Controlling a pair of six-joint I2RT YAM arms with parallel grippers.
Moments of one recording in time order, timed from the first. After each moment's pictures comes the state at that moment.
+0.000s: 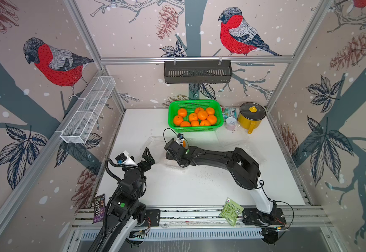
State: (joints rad) left arm -0.39 0.24 0.28 -0.19 -0.52 -0.61; right arm 1.08 2.18 1.62 -0.33 0.32 0.97
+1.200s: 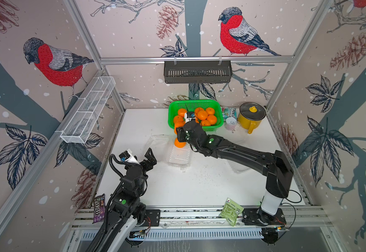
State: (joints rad) left arm -0.39 0.32 0.30 -0.20 -0.46 -0.62; right arm 0.94 1.79 1.51 -0.15 0.31 0.56
